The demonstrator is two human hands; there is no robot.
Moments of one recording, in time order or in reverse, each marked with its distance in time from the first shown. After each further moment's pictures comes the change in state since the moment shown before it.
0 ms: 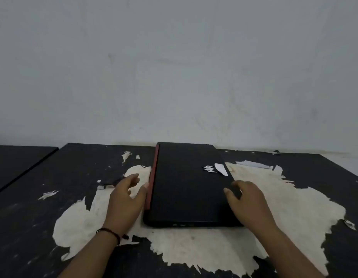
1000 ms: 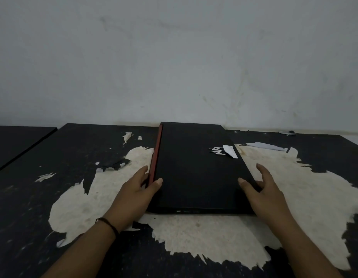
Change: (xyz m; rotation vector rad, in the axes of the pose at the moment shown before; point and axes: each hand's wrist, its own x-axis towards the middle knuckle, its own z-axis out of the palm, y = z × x) left_hand -0.007 0.006 0.008 -0.016 -0.328 -0.218; right_hand -0.010 0.009 0.001 0.431 -0.147 0.260
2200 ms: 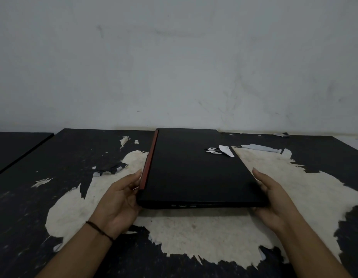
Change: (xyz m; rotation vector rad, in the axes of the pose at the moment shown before) left_hand -0.011 0.016 -0.015 -0.991 -0.060 -0.328; right_hand 0.014 0.009 -0.018 1.048 -0.298 0.357
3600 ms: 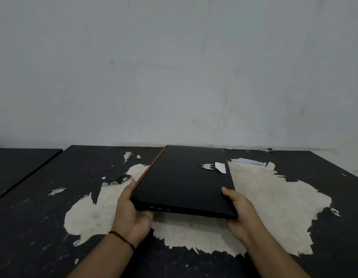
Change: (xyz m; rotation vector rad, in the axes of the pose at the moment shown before) left_hand -0.023 -0.021 0.009 -0.398 -0.005 0.092; right_hand -0.045 0.033 0.045 -0.038 0.034 -0.104
